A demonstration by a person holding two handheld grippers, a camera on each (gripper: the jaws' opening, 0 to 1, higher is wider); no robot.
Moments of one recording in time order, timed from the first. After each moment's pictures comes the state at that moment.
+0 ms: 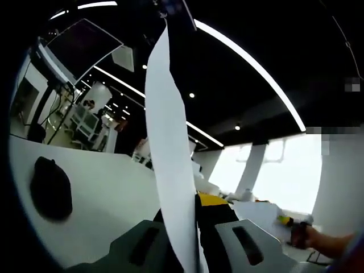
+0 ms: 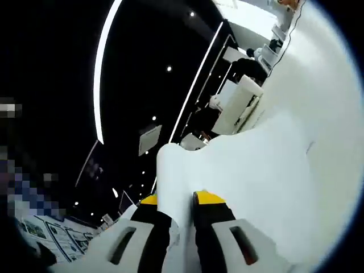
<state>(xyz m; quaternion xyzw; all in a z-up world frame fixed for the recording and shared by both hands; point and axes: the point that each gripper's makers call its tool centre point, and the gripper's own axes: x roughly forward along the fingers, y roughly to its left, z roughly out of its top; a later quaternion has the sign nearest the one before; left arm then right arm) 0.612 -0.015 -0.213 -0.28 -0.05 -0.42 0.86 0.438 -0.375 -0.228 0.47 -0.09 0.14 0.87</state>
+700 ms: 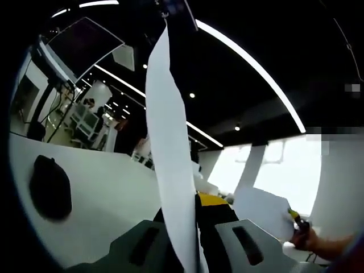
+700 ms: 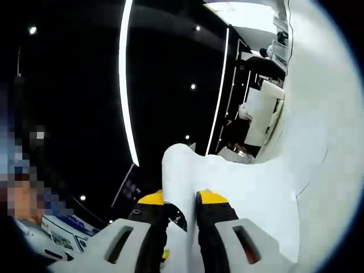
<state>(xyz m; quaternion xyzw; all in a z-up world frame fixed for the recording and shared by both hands) 0.612 -0.015 -0.212 -0.29 -0.05 -0.42 0.86 0.407 -0.365 -0.187 0.50 -0.19 0.22 0.82</state>
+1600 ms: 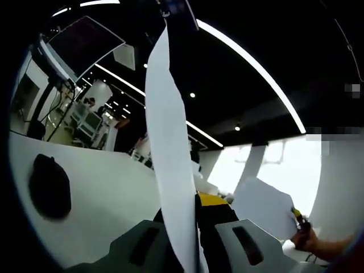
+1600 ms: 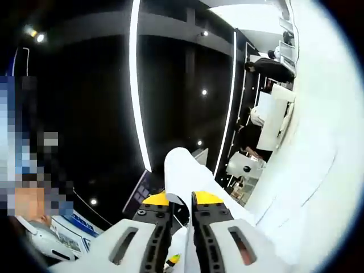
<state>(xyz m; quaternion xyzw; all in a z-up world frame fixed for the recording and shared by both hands) 0.612 -0.015 -0.213 -0.29 -0.04 -0.42 0.86 0.396 -0.362 -0.173 0.50 -0.23 0.25 0.80</state>
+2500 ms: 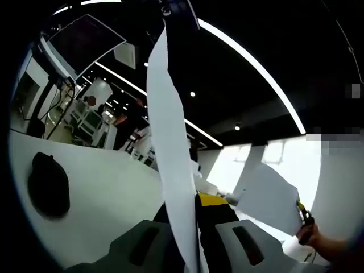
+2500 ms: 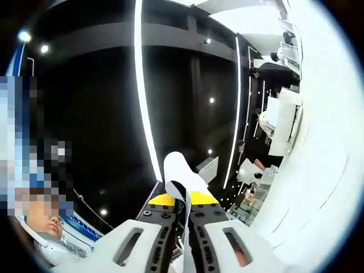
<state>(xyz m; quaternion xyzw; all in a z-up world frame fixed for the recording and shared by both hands) 0.611 -0.018 -0.213 -0.29 -0.04 -0.42 0.86 0.381 -0.393 -0.138 0.52 -0.28 0.26 0.77</state>
